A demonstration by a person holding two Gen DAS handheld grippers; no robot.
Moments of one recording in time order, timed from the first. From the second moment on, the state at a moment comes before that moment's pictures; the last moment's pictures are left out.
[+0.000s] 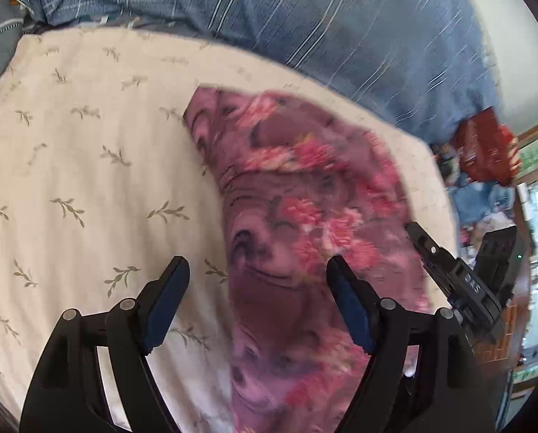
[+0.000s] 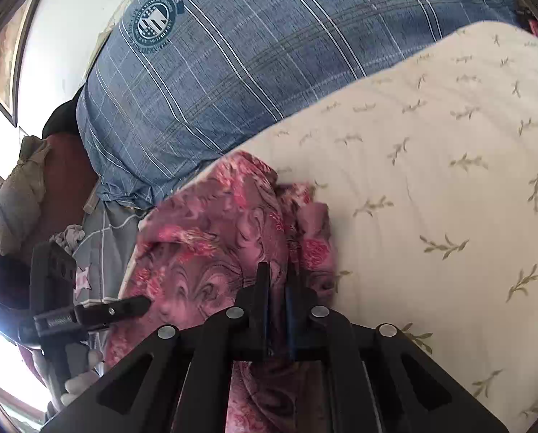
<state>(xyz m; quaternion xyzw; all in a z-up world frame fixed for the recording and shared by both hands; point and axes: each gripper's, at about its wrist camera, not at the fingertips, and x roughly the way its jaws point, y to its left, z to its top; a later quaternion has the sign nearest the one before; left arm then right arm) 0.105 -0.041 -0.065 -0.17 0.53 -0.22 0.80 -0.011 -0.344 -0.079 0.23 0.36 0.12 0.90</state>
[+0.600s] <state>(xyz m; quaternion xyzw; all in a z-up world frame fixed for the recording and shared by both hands) 0.176 -0.080 -0.087 -0.10 0.51 -0.13 0.84 0.046 -0.315 -0.097 0.14 0.36 0.13 0.91</state>
